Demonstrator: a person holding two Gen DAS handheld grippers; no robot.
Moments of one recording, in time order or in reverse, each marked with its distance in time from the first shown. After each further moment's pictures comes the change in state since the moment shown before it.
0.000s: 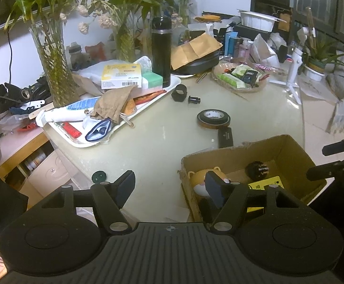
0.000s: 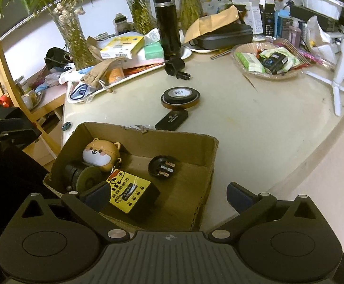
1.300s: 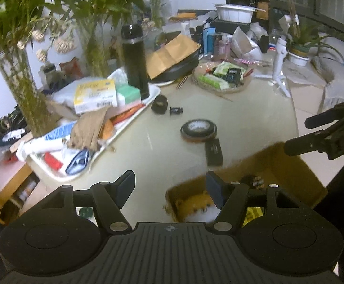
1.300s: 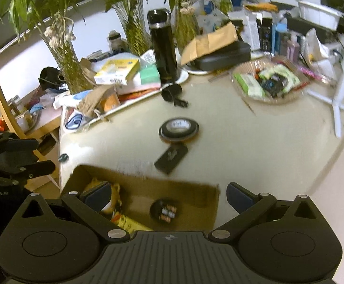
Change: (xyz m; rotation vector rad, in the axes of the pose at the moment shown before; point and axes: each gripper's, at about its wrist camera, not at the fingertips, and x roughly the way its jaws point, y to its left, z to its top) left arm 0.028 -0.022 0.040 0.129 -0.006 -0.048; right arm 0.006 0.006 0.056 0.018 -0.063 -0.021
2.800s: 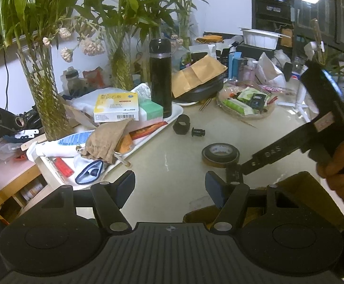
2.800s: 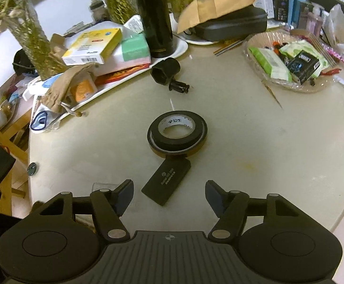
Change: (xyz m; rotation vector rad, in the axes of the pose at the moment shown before) left arm 0.014 0.014 -0.007 -0.106 -0.119 0.086; right arm 0.132 -0.005 0.051 0.042 0.187 -0.021
